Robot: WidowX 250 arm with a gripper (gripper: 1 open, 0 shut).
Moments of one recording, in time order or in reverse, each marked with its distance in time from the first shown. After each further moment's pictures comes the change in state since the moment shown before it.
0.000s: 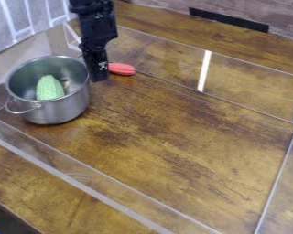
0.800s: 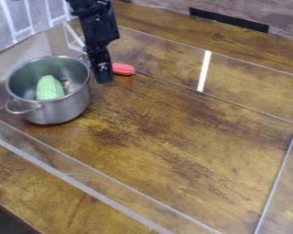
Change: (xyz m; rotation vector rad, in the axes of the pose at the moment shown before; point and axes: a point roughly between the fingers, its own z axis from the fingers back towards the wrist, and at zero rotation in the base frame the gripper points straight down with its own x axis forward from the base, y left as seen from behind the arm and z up) arm 0.005 0.002 -0.010 -0.074 -0.051 -0.090
